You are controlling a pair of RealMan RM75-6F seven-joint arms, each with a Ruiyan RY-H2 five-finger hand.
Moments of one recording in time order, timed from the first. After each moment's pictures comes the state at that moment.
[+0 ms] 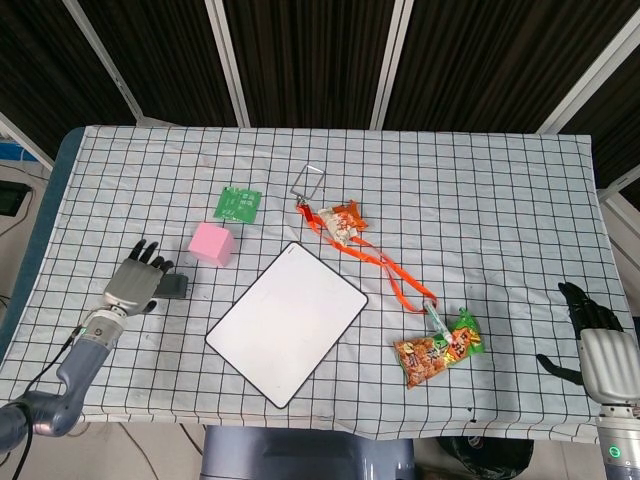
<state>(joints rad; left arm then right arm) -0.63 -1.42 0.01 -1.28 1.17 0.94 0.46 0.06 -1.14 0.10 -1.63 -1.47 1.51 -0.03</state>
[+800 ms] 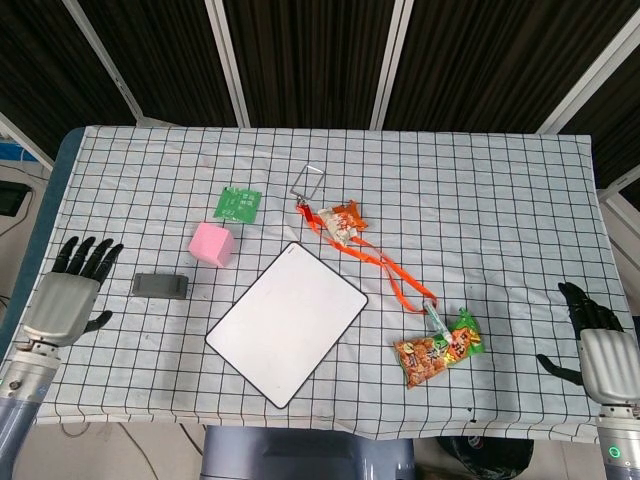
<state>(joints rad) -0.39 -1.03 0.03 -1.83 1.34 1.37 0.44 0.06 -1.14 0.10 -1.63 -1.47 1.52 -0.03</state>
